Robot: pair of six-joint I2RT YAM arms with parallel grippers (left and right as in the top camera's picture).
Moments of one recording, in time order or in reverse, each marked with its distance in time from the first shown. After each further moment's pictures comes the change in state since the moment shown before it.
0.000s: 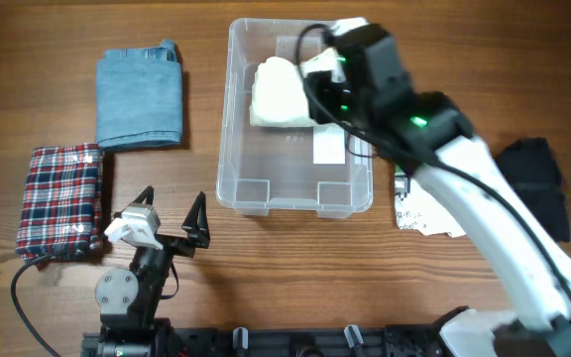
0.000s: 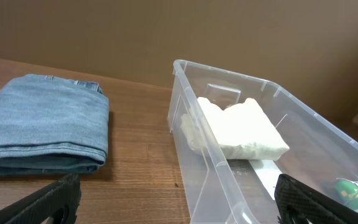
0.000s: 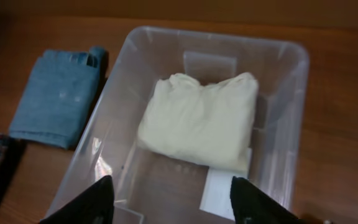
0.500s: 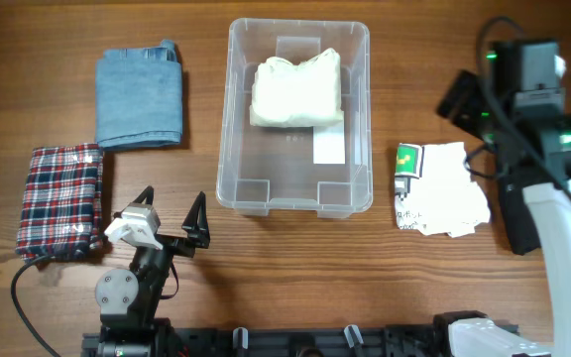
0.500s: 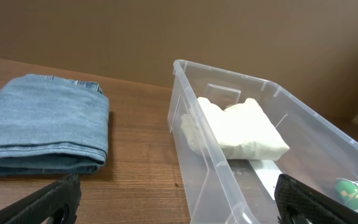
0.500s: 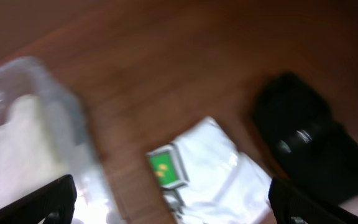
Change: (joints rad) left arm 0.000 0.000 0.000 0.000 0.000 0.000; right arm -0.439 -0.171 -0.003 -0.418 0.223 0.258
